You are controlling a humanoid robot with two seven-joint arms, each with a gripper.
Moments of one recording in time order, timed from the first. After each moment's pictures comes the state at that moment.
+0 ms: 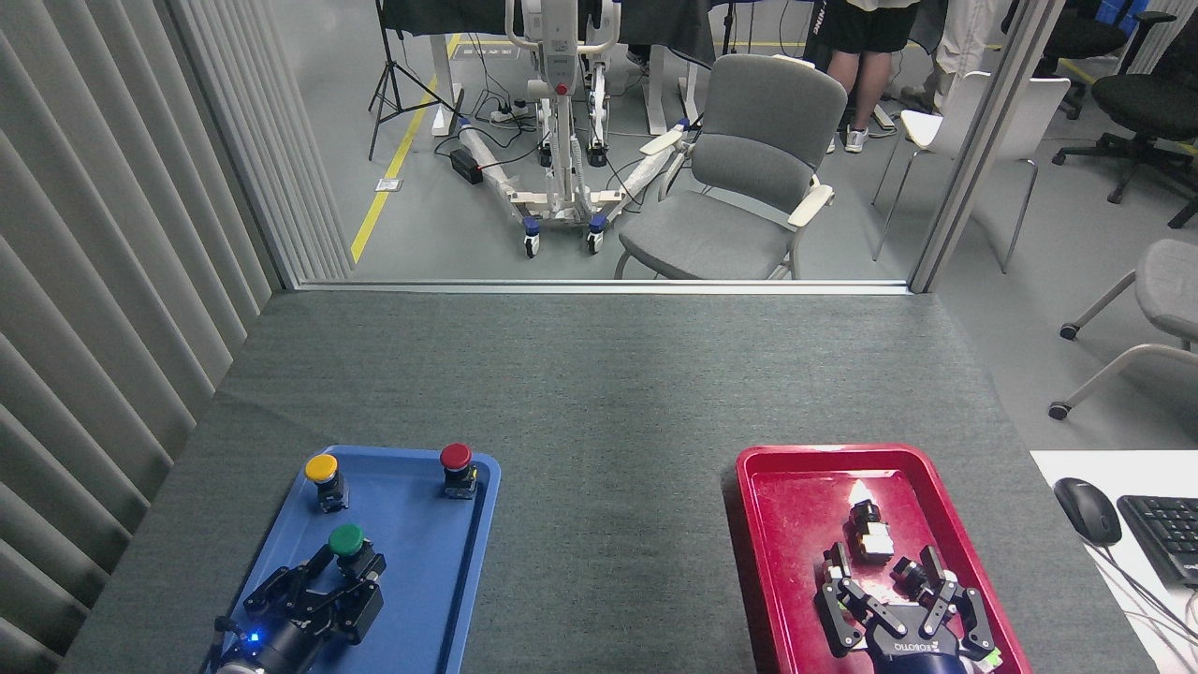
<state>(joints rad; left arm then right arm) -0.23 0.24 0.01 -0.85 -1.34 -0.50 0.25 0.14 -0.10 0.03 -1.52 1.34 0.02 -0.23</state>
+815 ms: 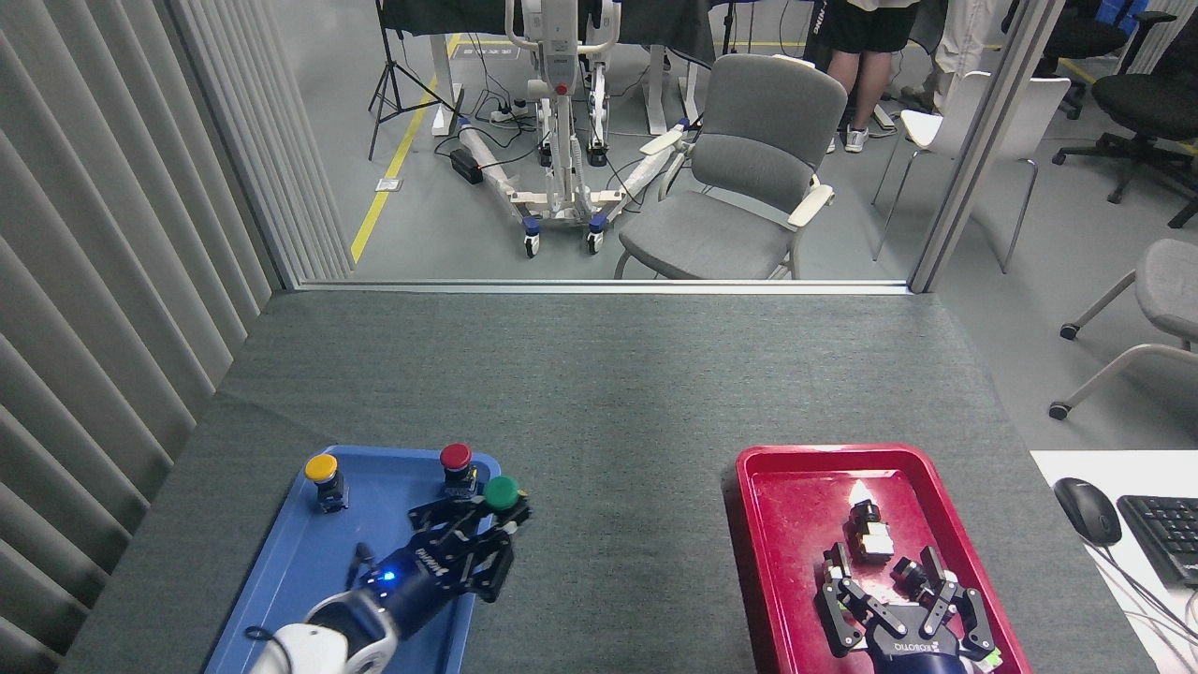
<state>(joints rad) -0.36 0.14 -0.25 -0.96 -1.47 -0.65 0.36 0.14 -0.10 0.03 -1.52 1.34 0.02 -0.23</state>
